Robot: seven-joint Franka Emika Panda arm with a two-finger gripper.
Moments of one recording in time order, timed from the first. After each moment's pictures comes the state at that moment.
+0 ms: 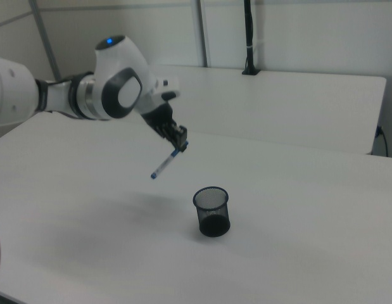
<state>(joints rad) -0.07 0.18 0.01 -1.84 -0.18 2.37 0.28</state>
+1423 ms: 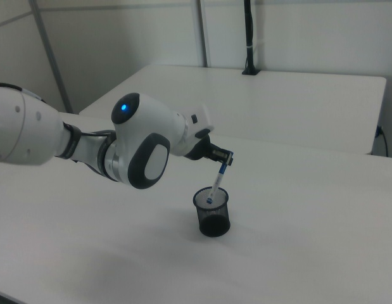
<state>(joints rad) -0.31 0.16 0.00 -2.15 -0.18 3.08 0.05</state>
